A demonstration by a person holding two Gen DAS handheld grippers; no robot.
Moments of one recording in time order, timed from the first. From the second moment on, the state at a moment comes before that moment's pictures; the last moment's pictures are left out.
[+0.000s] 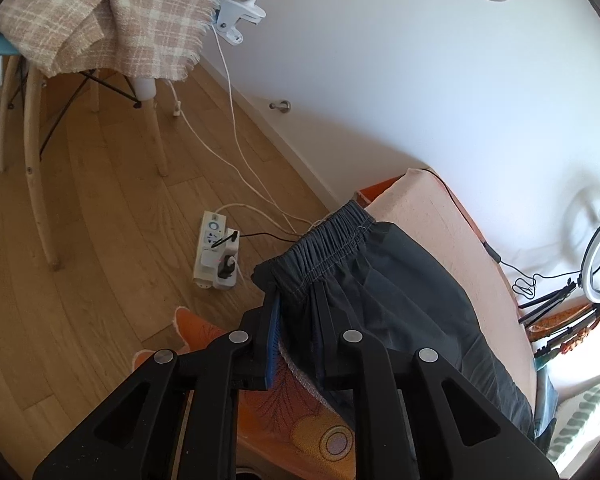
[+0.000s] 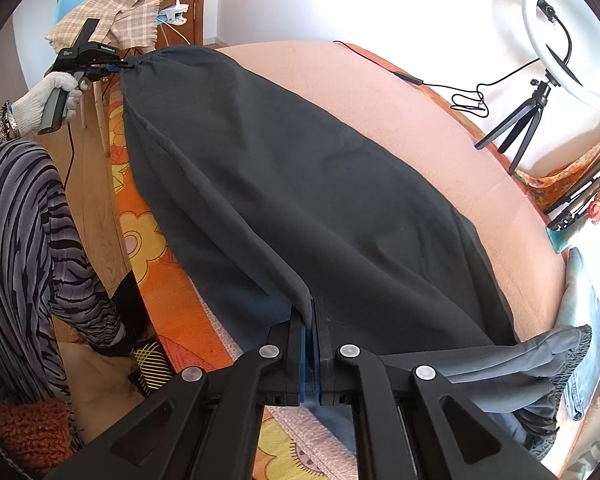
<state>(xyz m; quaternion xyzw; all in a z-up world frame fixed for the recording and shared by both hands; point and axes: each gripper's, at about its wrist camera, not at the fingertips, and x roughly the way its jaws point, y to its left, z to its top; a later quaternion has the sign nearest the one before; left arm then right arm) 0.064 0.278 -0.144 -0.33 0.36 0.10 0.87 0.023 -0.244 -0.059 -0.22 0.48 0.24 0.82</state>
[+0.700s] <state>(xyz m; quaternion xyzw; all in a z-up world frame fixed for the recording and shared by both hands) 0.073 0.100 0.055 -0.14 0.32 -0.16 0.92 -0.006 -0.341 -0.029 0.01 0.44 0.14 0.89</state>
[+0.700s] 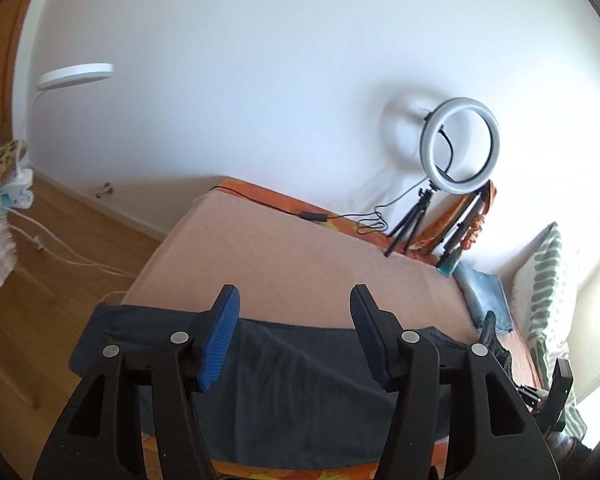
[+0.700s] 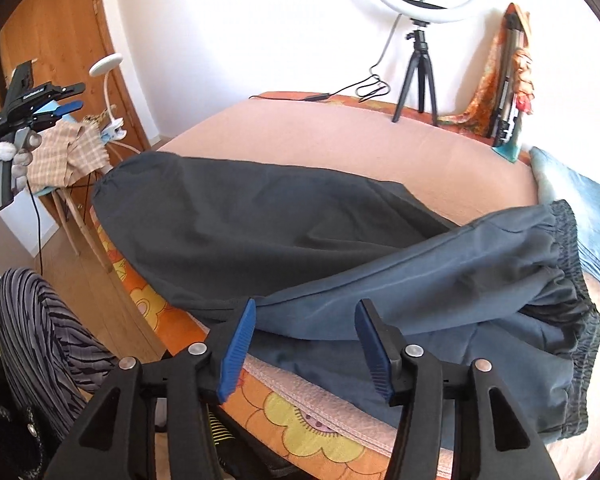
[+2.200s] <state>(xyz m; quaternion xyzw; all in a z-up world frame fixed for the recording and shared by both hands) 0.137 -0.382 -0.096 0.00 0.47 -0.46 0.76 -0.048 -0.614 -0.097 0.26 0.50 -0.15 0.81</state>
